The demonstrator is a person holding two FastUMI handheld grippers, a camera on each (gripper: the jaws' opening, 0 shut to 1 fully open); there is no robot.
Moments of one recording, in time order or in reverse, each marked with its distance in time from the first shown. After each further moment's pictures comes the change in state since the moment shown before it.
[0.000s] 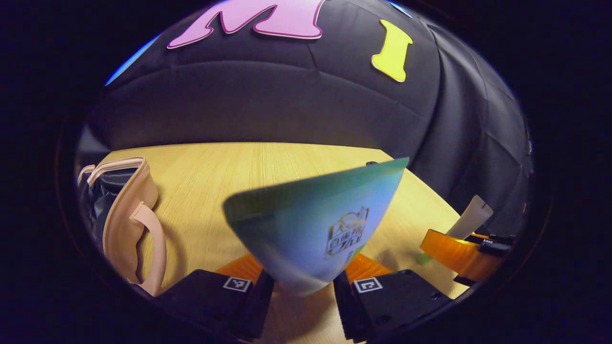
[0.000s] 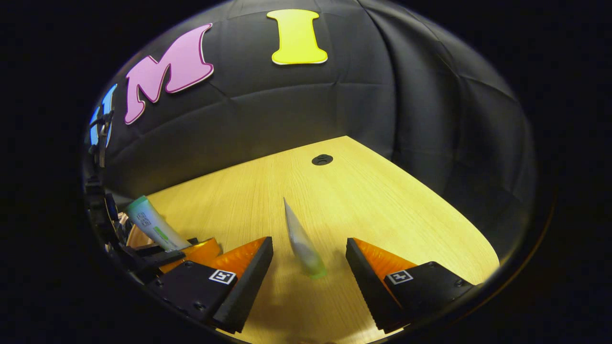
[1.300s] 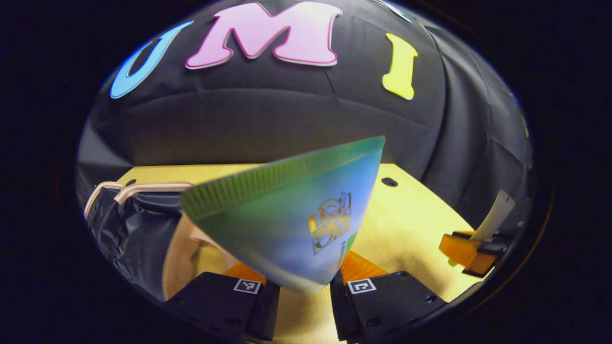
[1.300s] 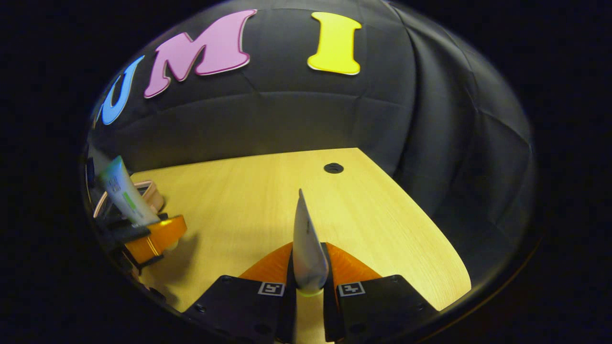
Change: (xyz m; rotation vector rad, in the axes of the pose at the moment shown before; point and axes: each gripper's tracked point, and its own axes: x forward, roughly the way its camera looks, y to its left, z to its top) left arm -0.086 0.053 0.048 -0.005 -0.100 0.083; right arm -0.049 0.048 0.015 -0.214 0.016 0.031
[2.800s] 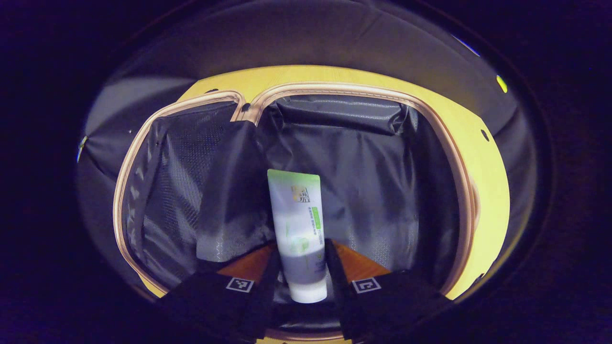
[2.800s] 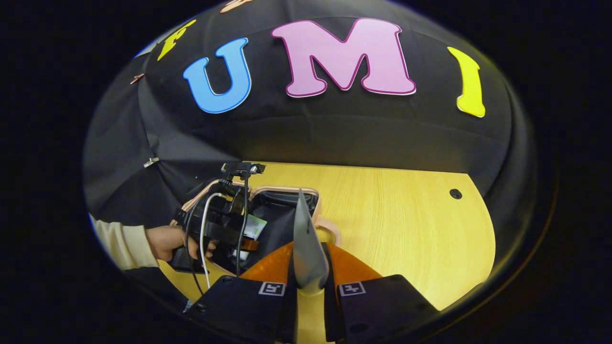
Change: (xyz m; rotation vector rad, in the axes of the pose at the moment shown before) left arm -0.056 0.288 -0.095 -0.114 0.700 0.236; right arm -0.129 0.273 0.075 -0.106 0.069 0.462
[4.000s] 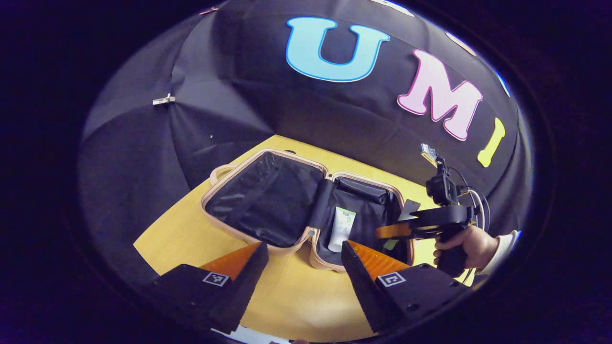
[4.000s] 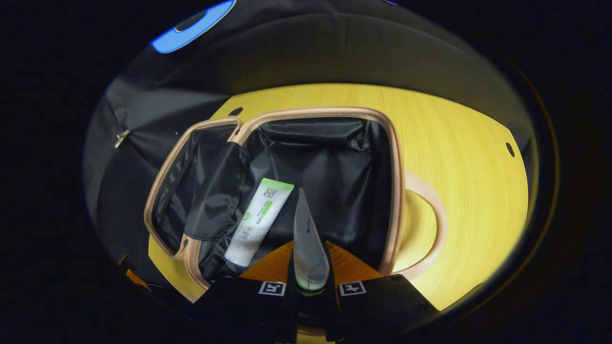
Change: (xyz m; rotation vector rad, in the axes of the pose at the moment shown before) left arm -0.201 0.094 -0.092 -0.368 -0.543 -0.023; right arm 0.171 0.071 -0.136 0.069 0.508 -0.021
